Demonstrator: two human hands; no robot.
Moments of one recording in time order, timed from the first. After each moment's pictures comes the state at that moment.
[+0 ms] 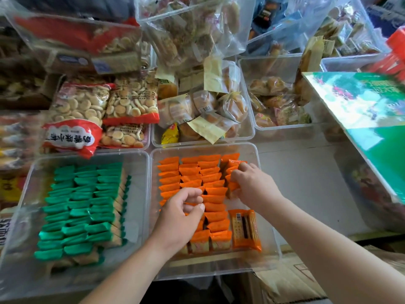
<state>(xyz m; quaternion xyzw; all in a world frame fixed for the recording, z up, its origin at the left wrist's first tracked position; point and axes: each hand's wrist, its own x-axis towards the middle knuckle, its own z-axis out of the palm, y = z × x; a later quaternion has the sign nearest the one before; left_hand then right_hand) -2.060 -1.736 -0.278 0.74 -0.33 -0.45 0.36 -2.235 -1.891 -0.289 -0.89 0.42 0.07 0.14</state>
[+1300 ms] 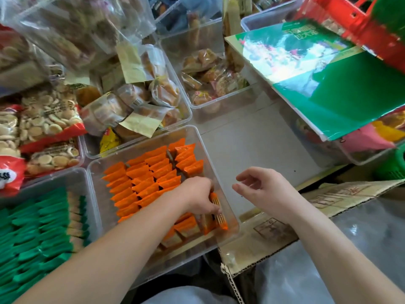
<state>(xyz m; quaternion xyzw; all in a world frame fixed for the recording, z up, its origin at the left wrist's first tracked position) -2.164 -1.849 -0.316 0.56 -0.71 -0.39 -0.19 -2.370 -1.828 -0.242 -0.63 0.64 -0.08 0.43</state>
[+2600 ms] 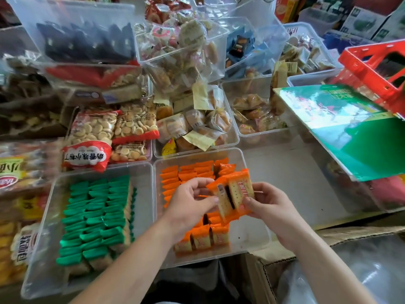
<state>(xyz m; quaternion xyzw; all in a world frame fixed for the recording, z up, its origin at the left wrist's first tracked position) -2.080 -1.741 -0.204 0.62 -0.30 -0.58 0.43 -2.290 -1.790 -0.197 -0.46 0.56 -0.24 0.65</state>
